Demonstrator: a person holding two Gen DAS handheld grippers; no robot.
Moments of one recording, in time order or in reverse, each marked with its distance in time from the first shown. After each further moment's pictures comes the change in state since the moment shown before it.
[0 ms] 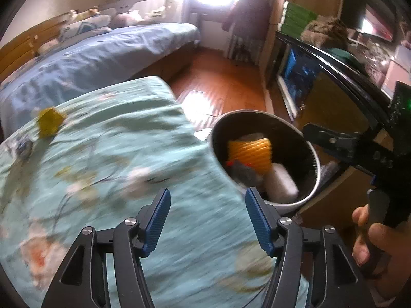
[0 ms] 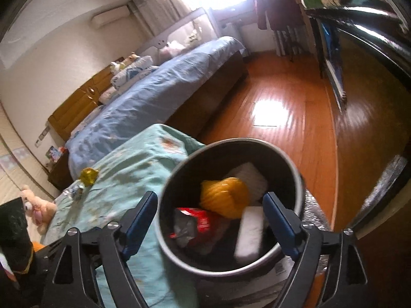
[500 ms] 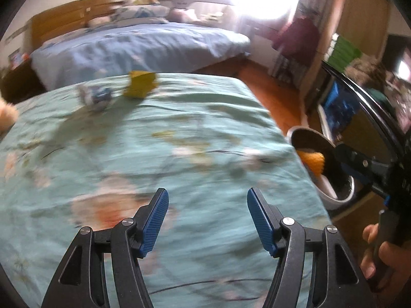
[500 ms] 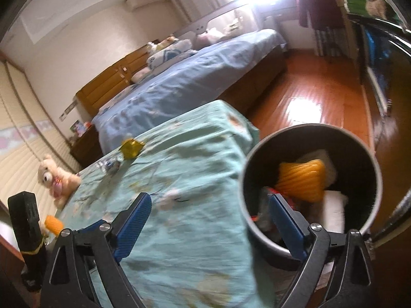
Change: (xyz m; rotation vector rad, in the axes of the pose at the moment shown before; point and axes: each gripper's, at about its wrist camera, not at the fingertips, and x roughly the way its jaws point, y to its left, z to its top) left arm -0.063 0.099 -0.043 -0.239 -0.052 0.124; right arm 0.022 0.093 -0.028 -0.125 0.070 0.144
